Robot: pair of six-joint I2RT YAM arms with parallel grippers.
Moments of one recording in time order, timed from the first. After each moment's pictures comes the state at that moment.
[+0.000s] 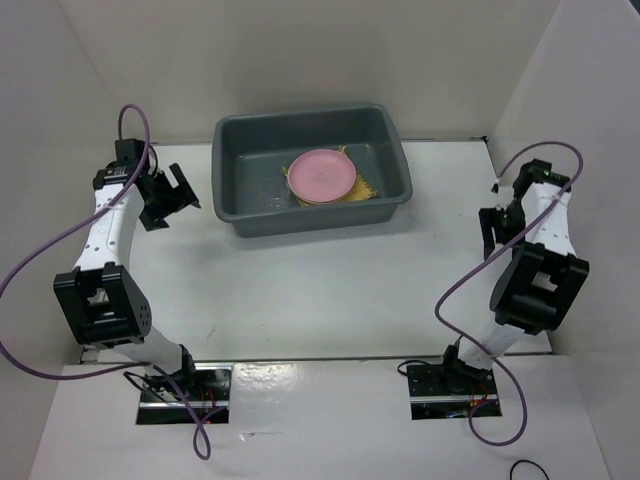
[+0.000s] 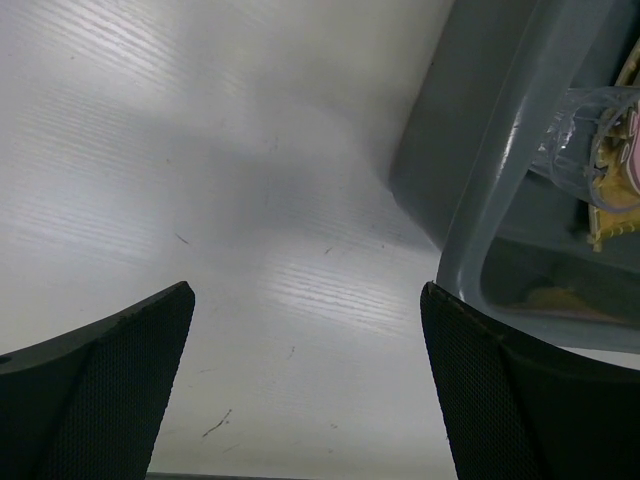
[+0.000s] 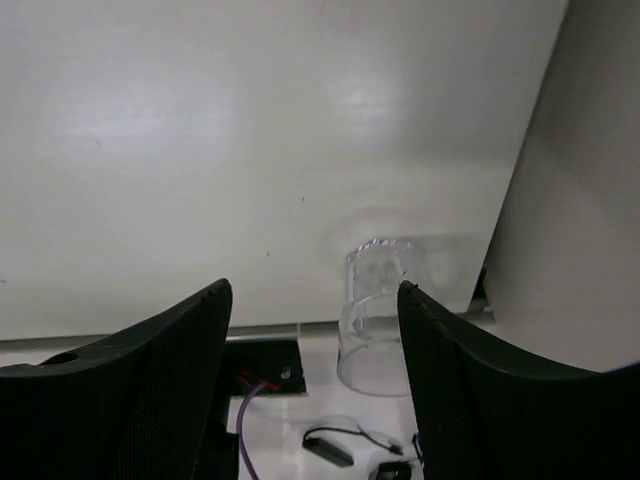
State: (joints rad) left arm 0.21 1.55 1.44 -0.89 0.11 -0.40; right arm -0.41 1.67 1.49 -1.19 0.00 -0.37
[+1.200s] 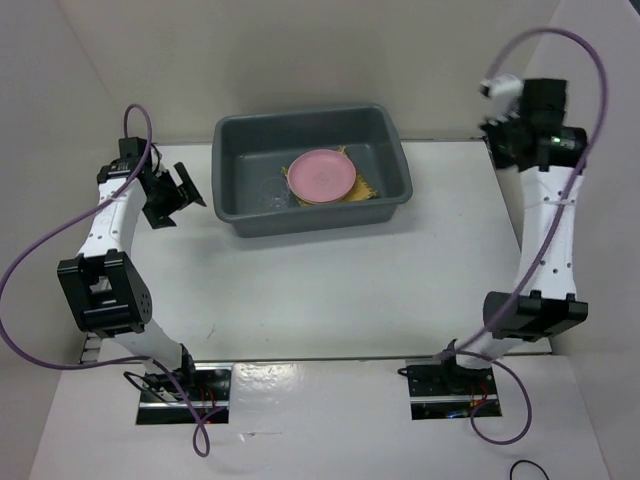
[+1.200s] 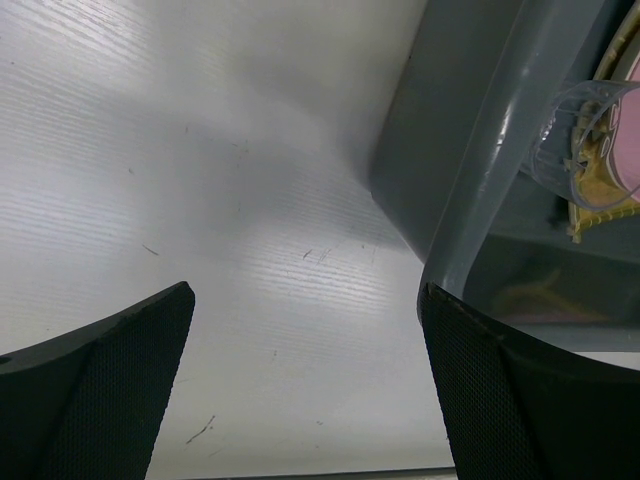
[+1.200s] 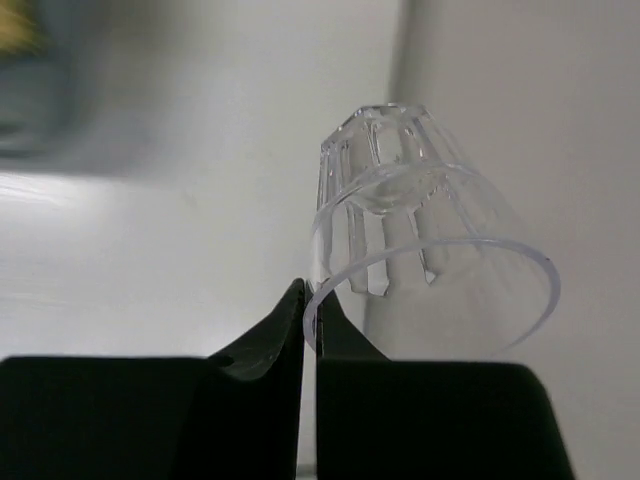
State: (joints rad) left arm 0.21 1.65 1.48 -0.89 0.20 -0.40; right arm -0.26 1.56 1.96 -1.20 0.04 -0.45
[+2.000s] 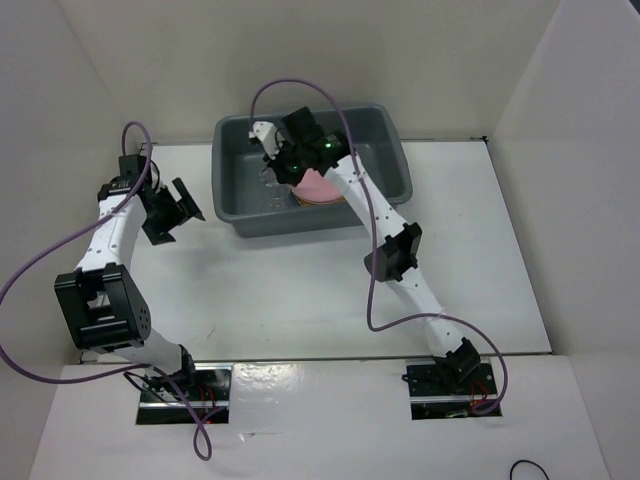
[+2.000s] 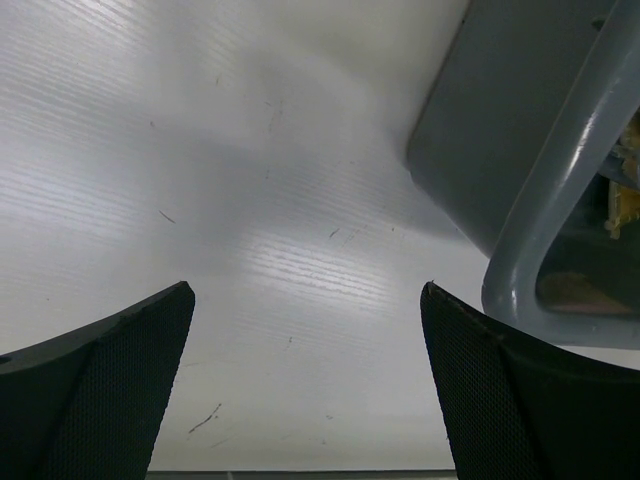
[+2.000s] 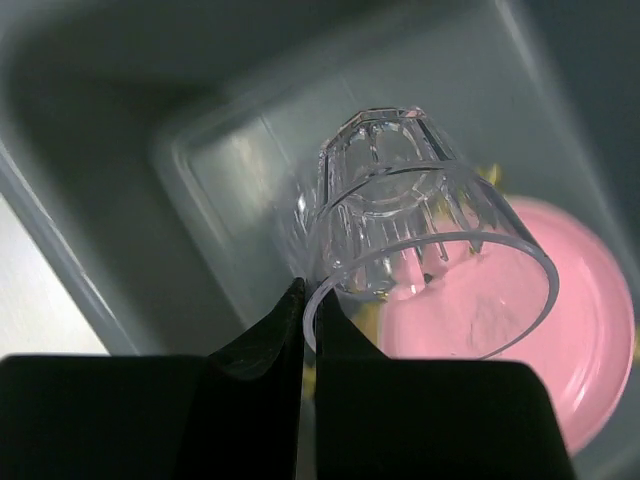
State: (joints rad) left arm 0.23 1.55 1.30 -0.83 0.18 -0.43; right arm 0.64 2.64 3.04 -1.15 -0.27 -0.45
